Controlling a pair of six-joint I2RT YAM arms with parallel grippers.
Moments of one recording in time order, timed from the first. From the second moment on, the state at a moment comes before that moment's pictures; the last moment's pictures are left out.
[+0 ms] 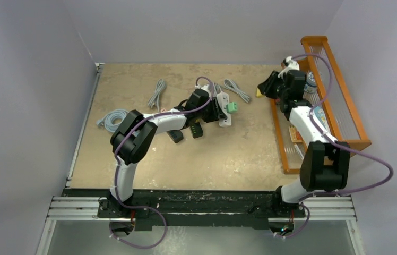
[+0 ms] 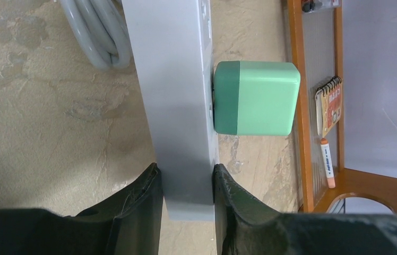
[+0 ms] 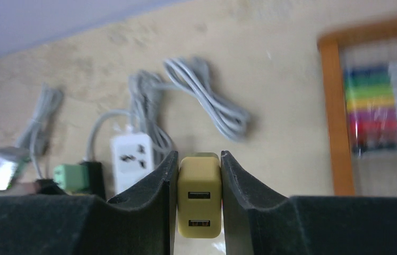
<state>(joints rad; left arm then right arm) -0.68 2.06 1.36 0.14 0.21 -0.82 0.02 1.49 1.14 0.00 -0.21 0.36</state>
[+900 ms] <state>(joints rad) -0.68 2.06 1.36 0.13 0.20 -0.76 0.02 1.80 1.07 -0.08 -0.28 0.37</state>
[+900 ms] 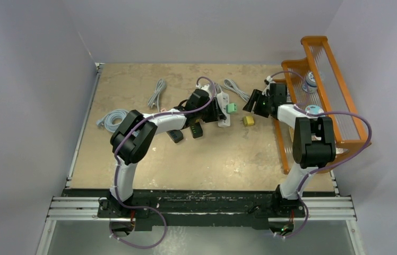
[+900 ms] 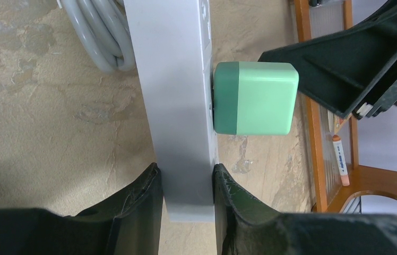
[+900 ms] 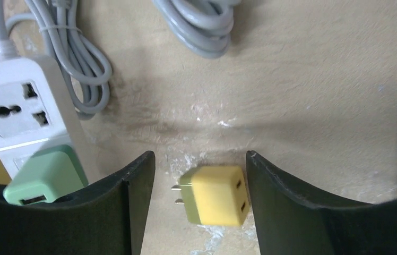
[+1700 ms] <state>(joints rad) -0.68 2.06 1.36 0.13 0.20 -0.76 0.19 1.71 1.07 0.12 -0.45 0.28</state>
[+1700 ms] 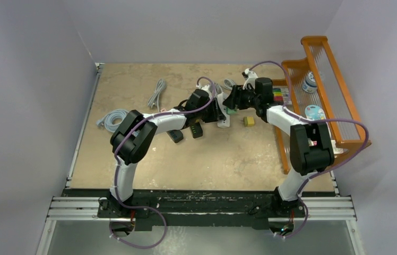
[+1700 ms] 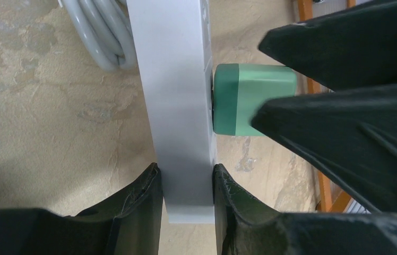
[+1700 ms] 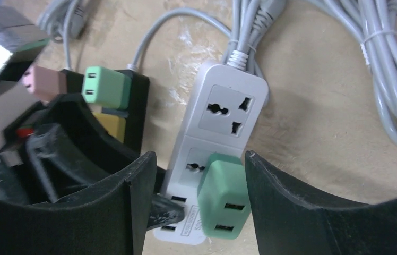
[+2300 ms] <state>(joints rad) -0.68 2.05 1.35 0.11 0.19 -0.75 0.20 1.79 1.08 0.03 -0.42 0.29</state>
